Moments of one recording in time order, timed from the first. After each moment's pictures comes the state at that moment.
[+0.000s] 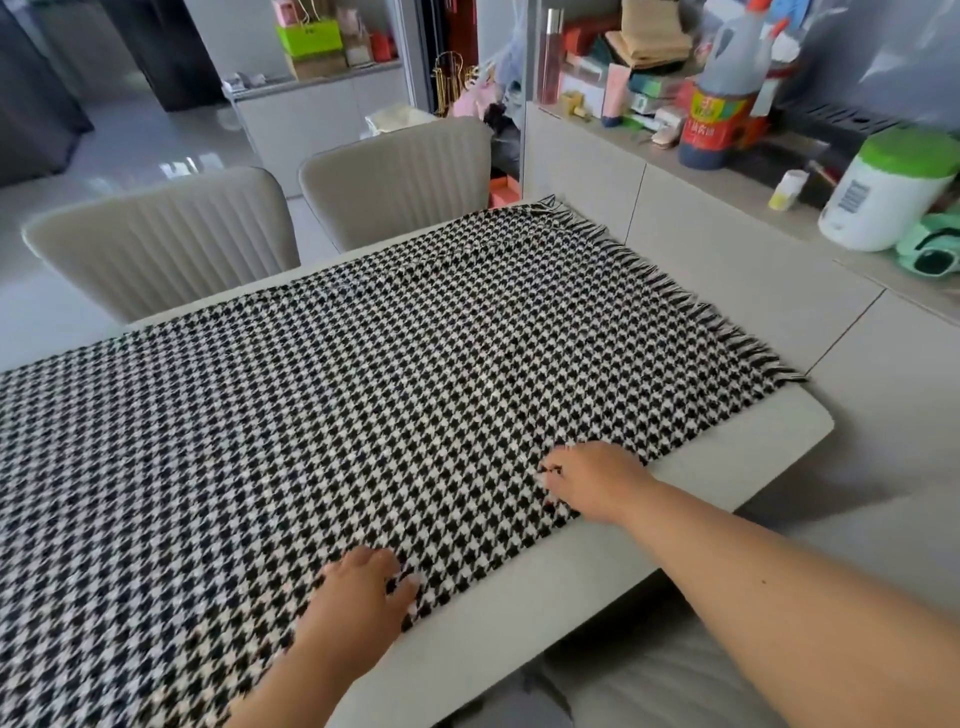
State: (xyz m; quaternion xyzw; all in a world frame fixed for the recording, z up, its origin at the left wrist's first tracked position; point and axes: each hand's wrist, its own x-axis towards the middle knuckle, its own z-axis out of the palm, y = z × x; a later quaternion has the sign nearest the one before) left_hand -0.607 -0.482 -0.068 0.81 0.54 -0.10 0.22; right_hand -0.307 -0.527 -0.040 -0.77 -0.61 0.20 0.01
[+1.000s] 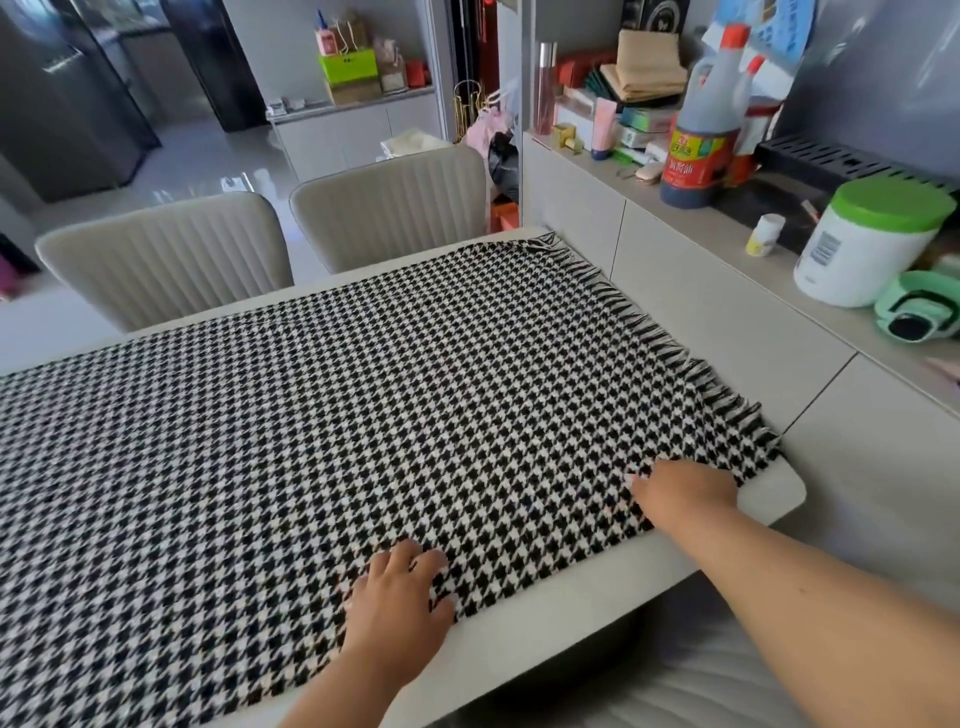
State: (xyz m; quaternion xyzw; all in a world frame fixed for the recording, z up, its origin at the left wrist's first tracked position) left_hand -0.460 -0.524 -0.070 0.83 0.52 -0.07 0.17; right_hand -0.136 -0.551 -0.058 -0.89 -0.41 0.11 -0.18
